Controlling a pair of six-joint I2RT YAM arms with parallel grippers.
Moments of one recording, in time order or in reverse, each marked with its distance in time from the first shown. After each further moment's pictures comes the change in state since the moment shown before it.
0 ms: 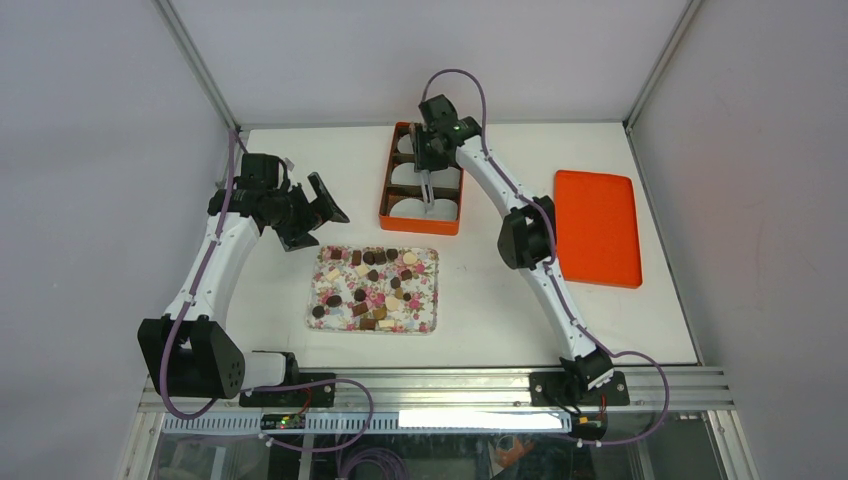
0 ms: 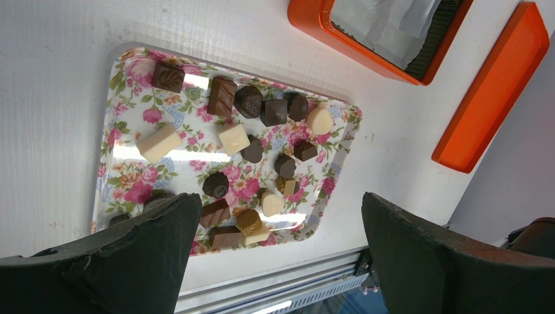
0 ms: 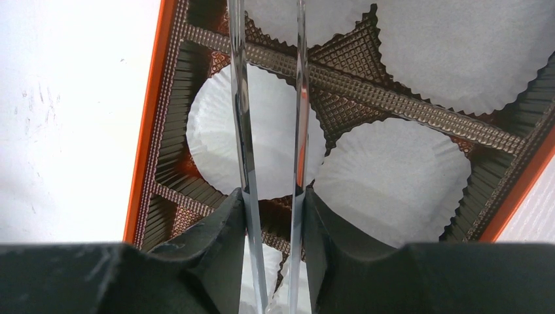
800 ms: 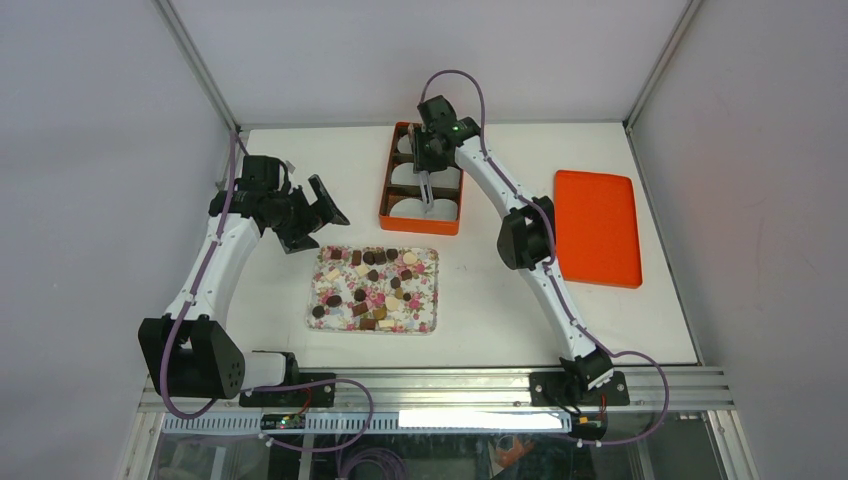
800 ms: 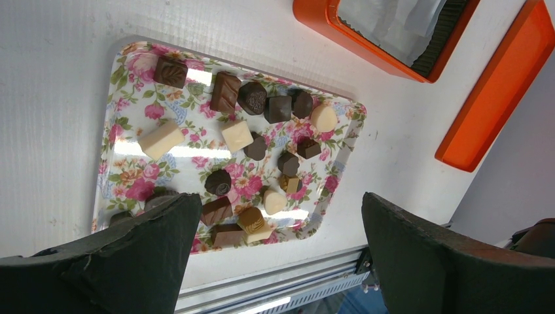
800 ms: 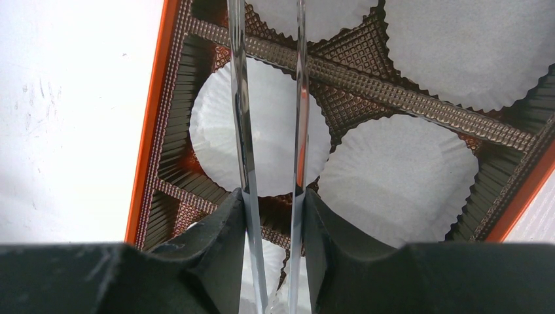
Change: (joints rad) left arm 0.000 -0.001 -0.015 0.000 0.000 0.000; right arm 0.005 0.000 0.000 -0.006 -0.003 0.000
